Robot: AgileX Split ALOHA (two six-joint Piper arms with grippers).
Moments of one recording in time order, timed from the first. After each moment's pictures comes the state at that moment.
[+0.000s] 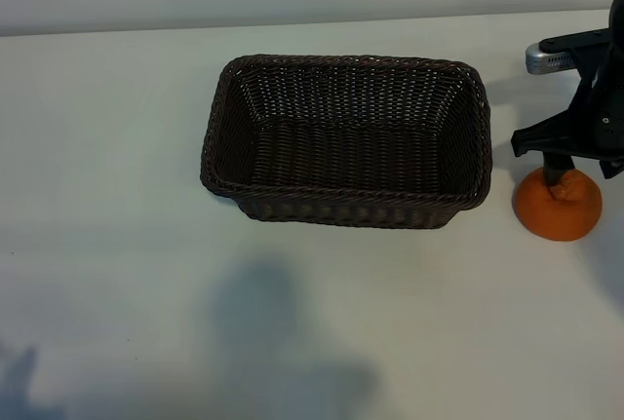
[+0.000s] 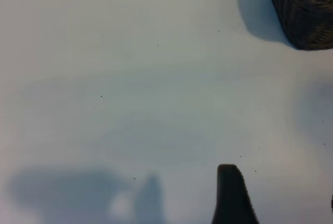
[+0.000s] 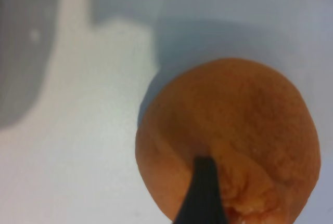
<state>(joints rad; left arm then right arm) -0.10 -0.01 -0.50 -0.05 1.09 0.02 0.05 1.83 -1.15 -0.07 0.84 0.17</state>
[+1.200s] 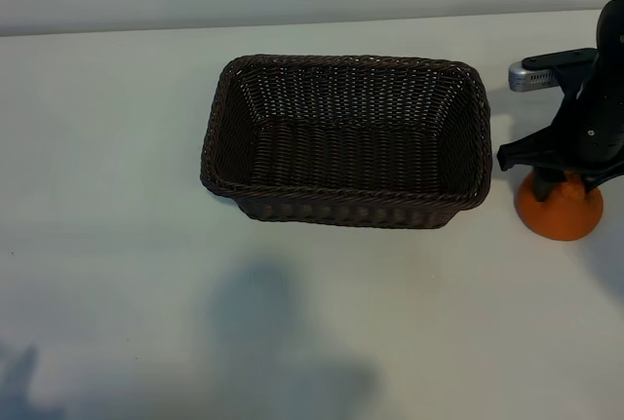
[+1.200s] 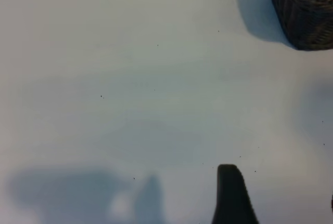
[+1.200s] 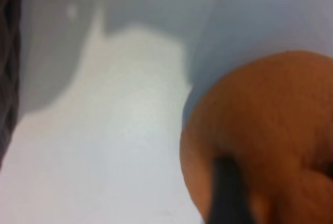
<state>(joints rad) -0.10 -0.01 -0.50 -0.05 1.09 0.01 0.05 1.89 -1.15 0.01 0.83 0.07</state>
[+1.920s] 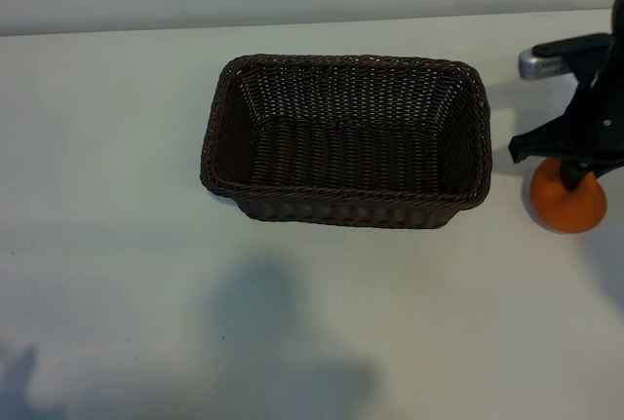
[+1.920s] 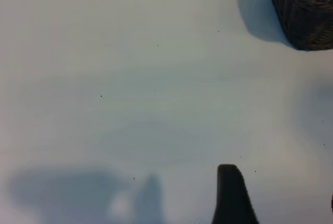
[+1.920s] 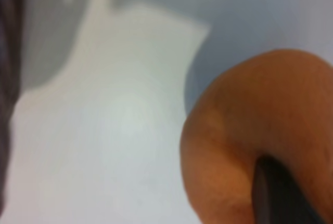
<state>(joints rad) -0.10 -0.01 -0.50 -0.05 1.09 0.01 0.05 1.80 -1.15 -0.01 0.90 0.07</state>
